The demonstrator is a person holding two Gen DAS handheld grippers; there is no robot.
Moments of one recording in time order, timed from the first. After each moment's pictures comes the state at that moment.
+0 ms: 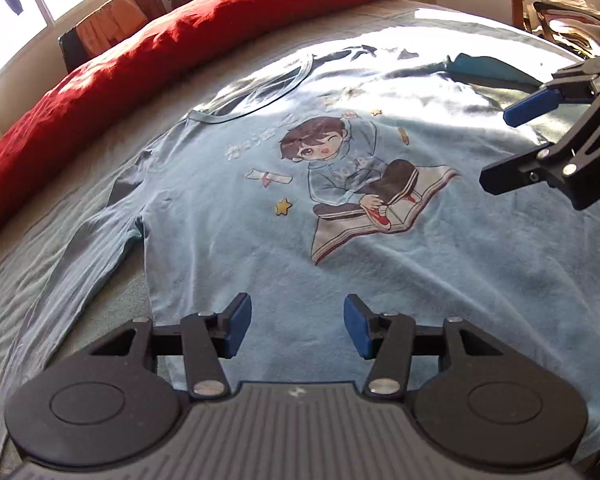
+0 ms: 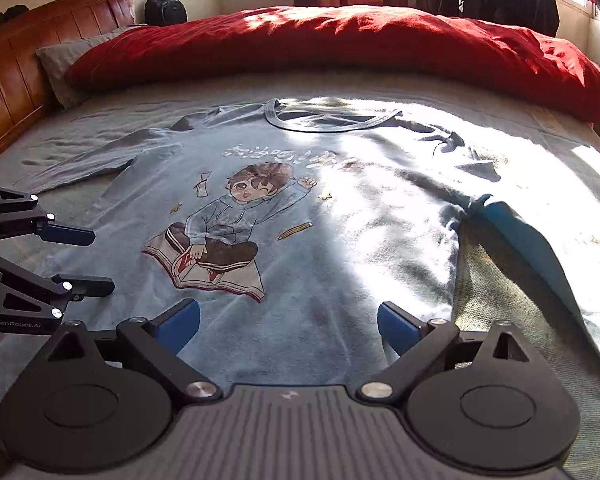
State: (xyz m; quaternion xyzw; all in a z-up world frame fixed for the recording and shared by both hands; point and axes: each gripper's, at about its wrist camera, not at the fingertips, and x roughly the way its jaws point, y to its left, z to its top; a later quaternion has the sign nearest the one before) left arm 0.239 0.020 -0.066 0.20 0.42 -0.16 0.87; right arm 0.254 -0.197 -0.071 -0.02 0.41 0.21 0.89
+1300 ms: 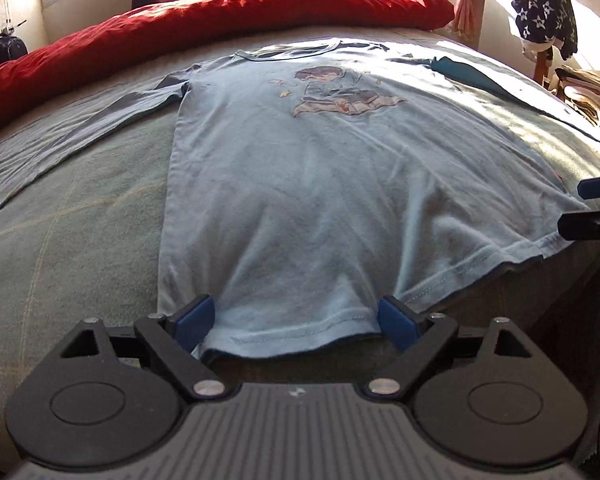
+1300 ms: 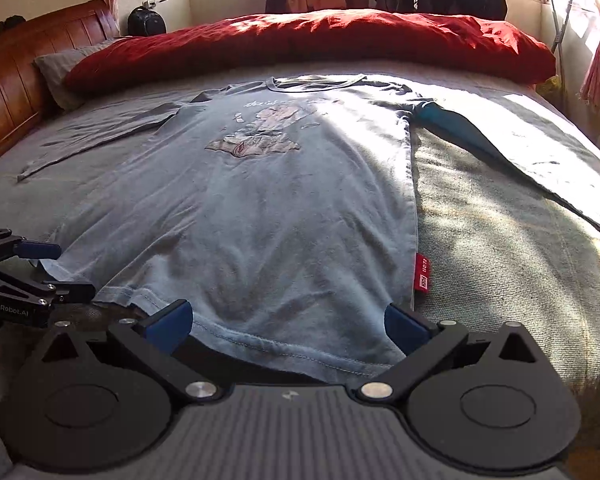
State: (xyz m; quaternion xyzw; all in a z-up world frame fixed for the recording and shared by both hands) left arm 0.073 0.070 -0.081 0.07 0.42 -0.11 0.90; right arm 0.059 -0.211 -0.071 0.01 0.38 0.15 0.91
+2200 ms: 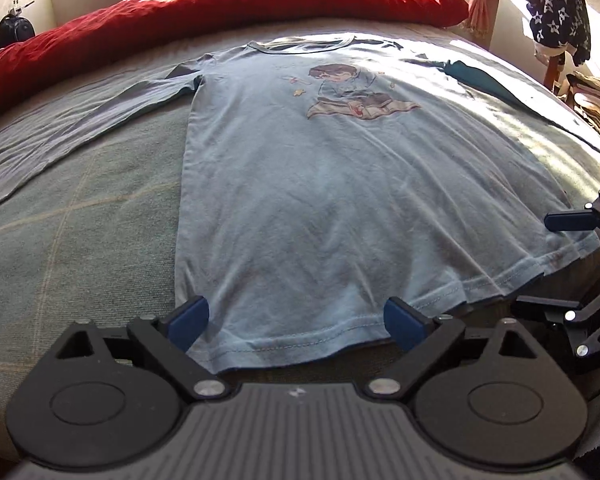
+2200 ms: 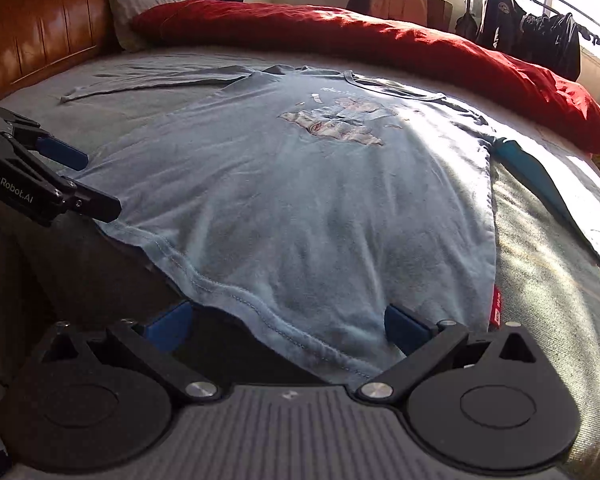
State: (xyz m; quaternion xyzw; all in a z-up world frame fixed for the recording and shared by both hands) left arm 0.098 0.059 -0.058 0.07 0.41 -0.11 0.90; right arm 0.059 -0.168 -0.091 -0.10 0.35 0.22 0.90
